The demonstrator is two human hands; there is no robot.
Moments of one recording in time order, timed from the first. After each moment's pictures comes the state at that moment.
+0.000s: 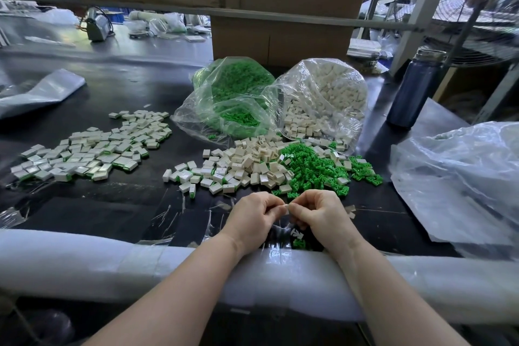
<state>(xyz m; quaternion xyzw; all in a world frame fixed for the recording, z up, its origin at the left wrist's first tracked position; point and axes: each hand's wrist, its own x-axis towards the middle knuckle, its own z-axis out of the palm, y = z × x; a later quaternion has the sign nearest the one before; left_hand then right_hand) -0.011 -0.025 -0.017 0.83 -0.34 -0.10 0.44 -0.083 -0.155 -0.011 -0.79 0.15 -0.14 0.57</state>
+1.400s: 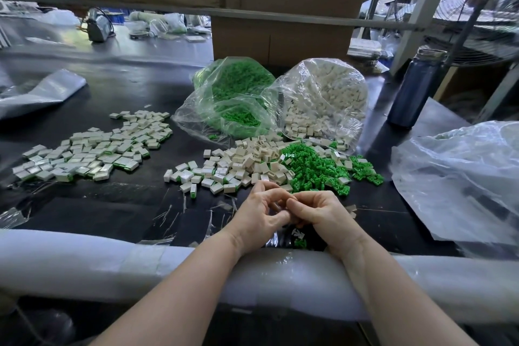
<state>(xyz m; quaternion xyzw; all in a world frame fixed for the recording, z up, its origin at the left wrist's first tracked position) -0.016 -0.027 -0.010 0.76 -0.36 -0.16 0.52 -0.084 -0.158 -0.015 -0.70 0.08 -0.08 0.71</state>
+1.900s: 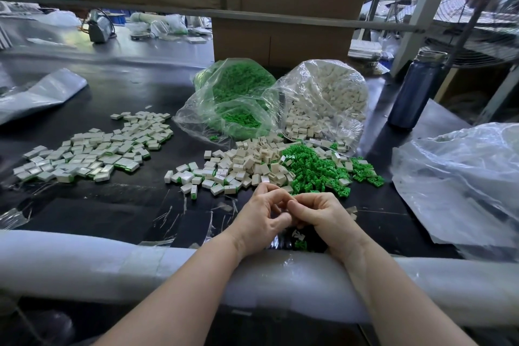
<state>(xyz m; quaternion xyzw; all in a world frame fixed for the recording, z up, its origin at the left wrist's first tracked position) -0.016 -0.027 -0.011 0.76 -0.38 -0.15 0.50 -0.085 -0.157 -0.013 -0.68 0.07 -0.07 0.72</state>
